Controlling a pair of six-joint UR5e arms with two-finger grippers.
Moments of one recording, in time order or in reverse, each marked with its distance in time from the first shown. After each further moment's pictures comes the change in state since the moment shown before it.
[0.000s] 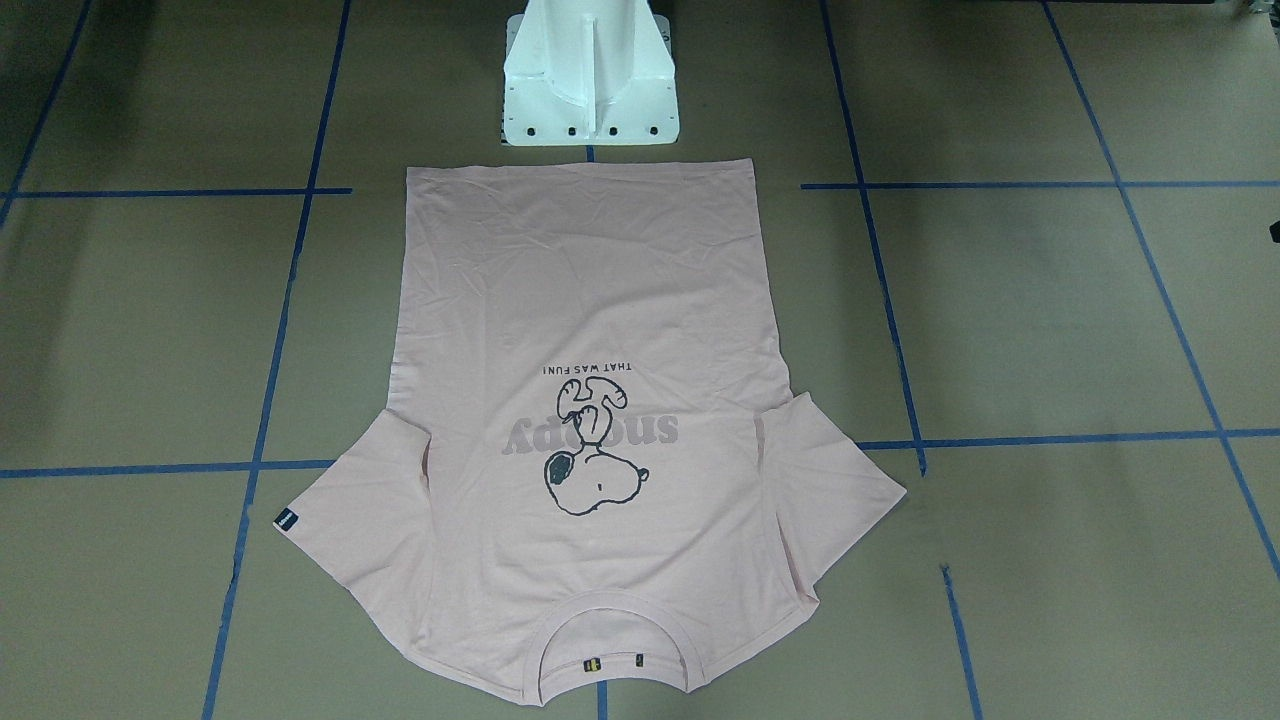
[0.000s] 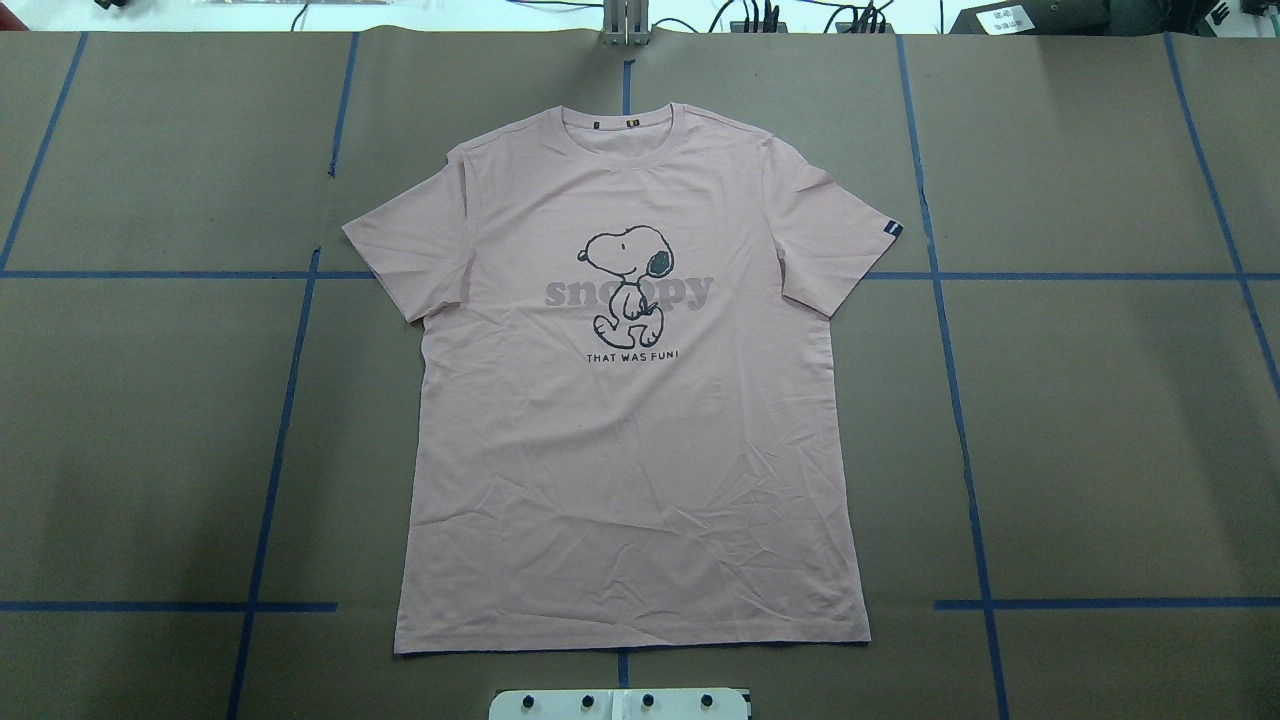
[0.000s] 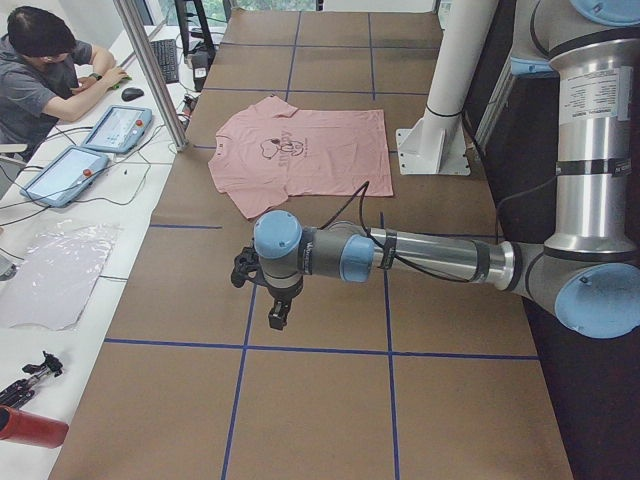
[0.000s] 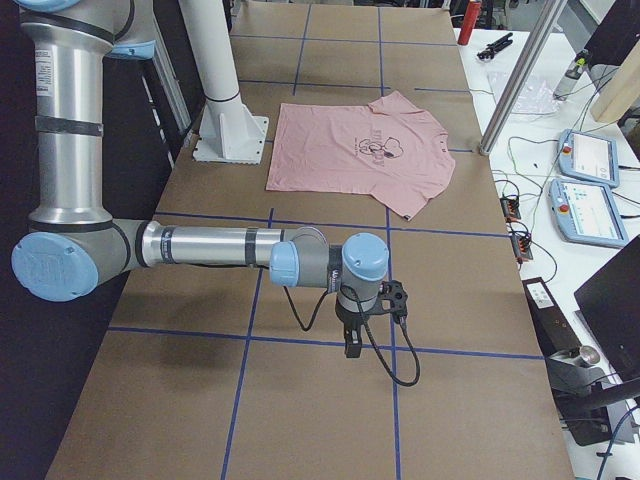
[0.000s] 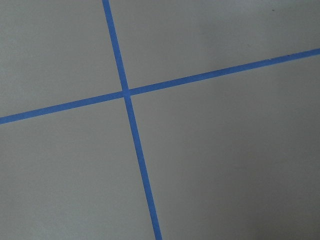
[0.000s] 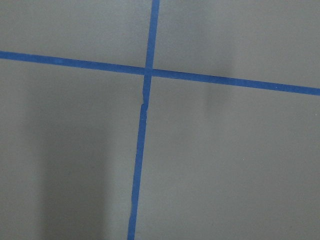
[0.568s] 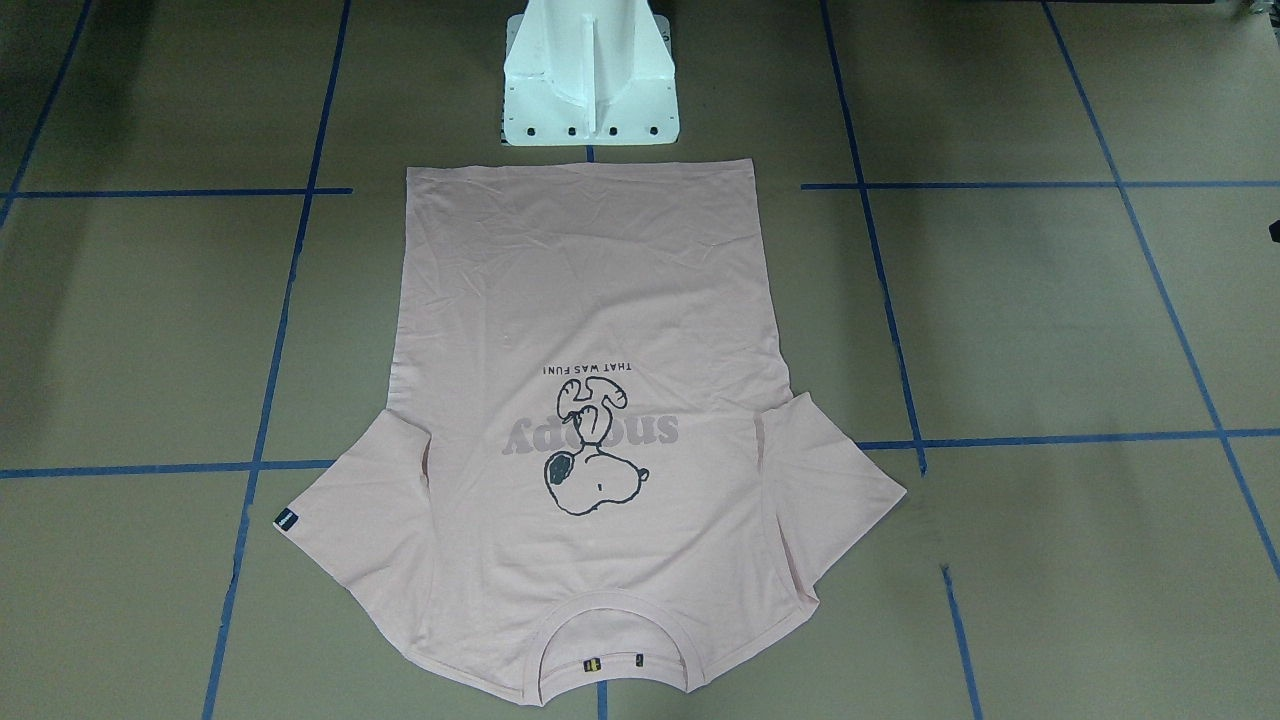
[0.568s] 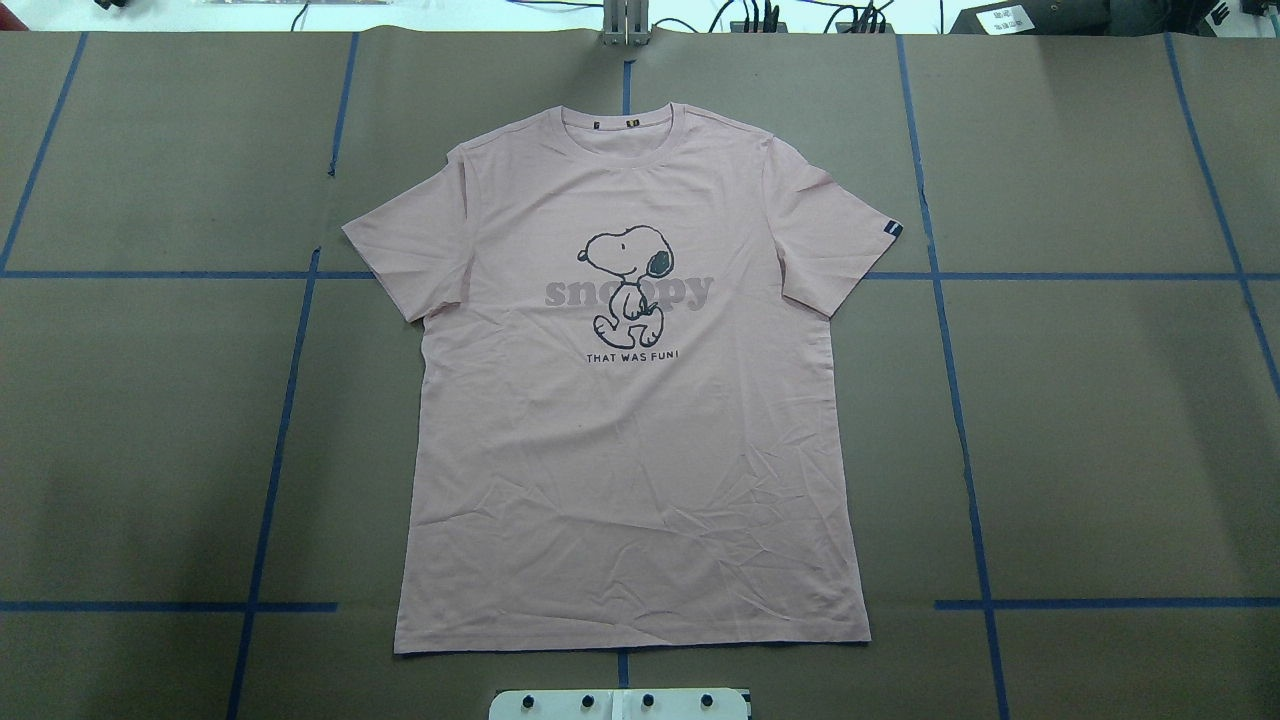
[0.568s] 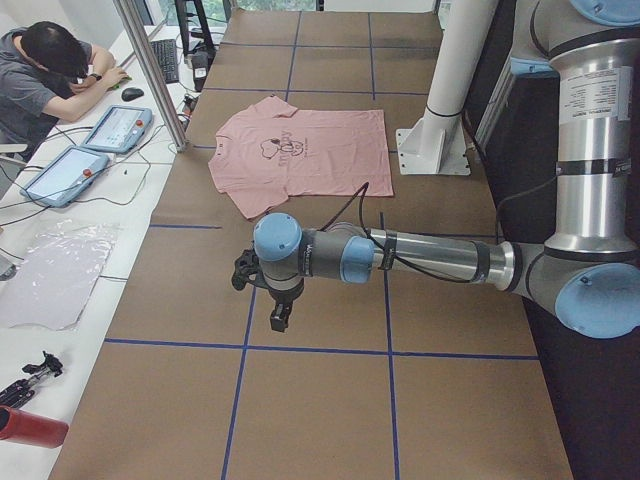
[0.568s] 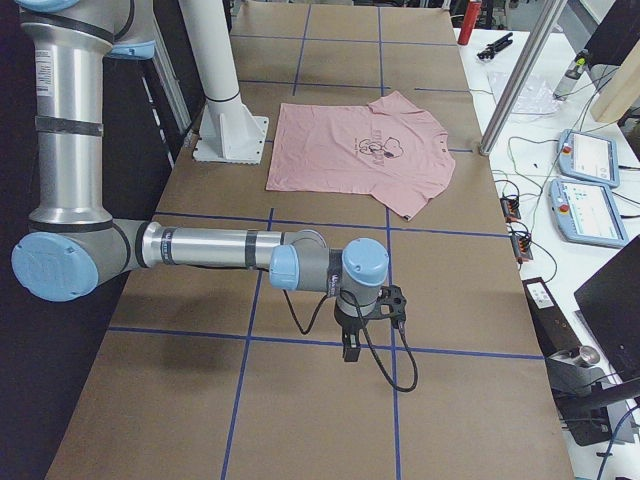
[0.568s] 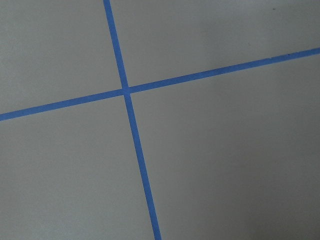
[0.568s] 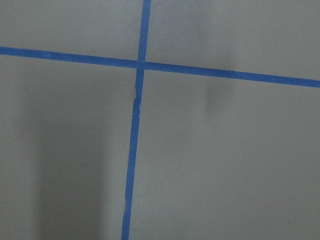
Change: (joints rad) left arm 0.000 0.001 0.012 0.010 -0.001 -0.003; right arm 0.000 0.003 -0.043 -0.001 -0.004 -0.003
